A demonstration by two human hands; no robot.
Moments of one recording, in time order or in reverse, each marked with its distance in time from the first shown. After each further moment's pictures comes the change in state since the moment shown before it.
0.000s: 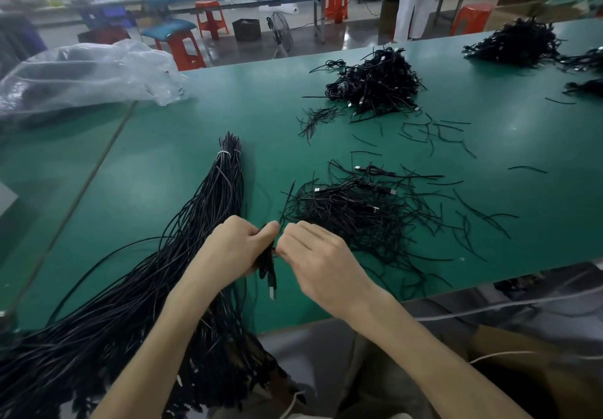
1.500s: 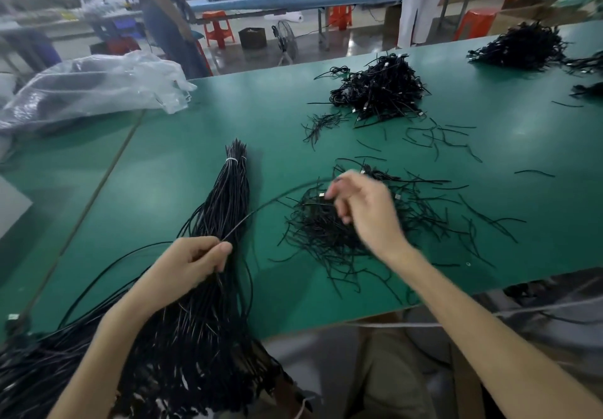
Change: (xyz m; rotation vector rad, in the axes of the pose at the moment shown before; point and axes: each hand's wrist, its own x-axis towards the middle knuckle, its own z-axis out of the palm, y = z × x) left_hand 0.002 -0.106 -0.039 -0.123 -0.085 0.284; right_hand 0.025 0.063 -0.039 0.516 0.088 0.669
